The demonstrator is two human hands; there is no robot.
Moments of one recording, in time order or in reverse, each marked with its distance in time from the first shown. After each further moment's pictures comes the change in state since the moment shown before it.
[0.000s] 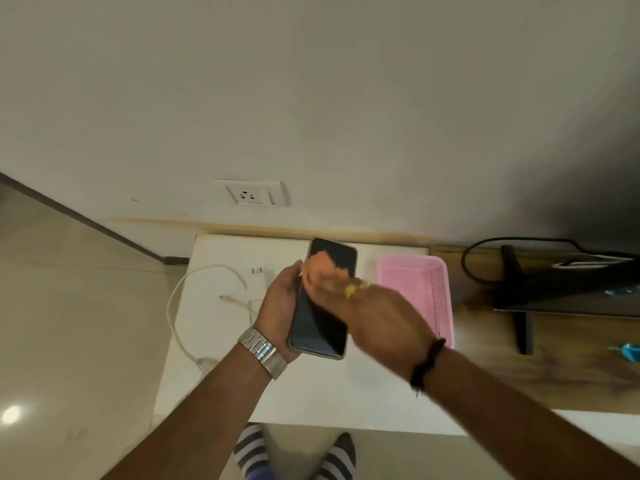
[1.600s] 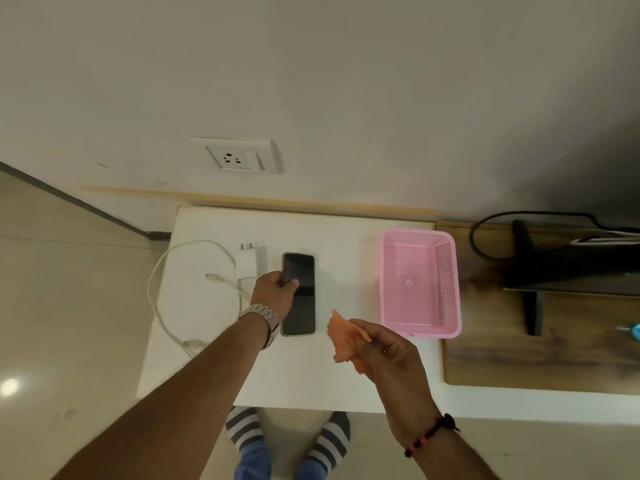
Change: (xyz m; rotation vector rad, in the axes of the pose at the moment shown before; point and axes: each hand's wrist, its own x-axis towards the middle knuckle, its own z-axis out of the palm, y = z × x) left_hand 0.079 -0.026 -0.120 1.067 0.773 0.136; right_hand -0.076 0.009 0.107 1.185 0.288 0.849
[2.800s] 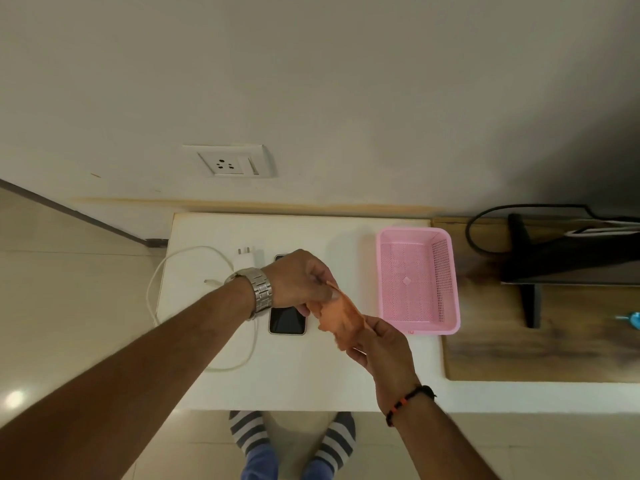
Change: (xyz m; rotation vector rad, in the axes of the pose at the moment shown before) left_hand -0.039 0.095 -0.033 0.333 -0.707 0.321; right_hand 0.036 0.011 0.013 0.171 0.156 0.270
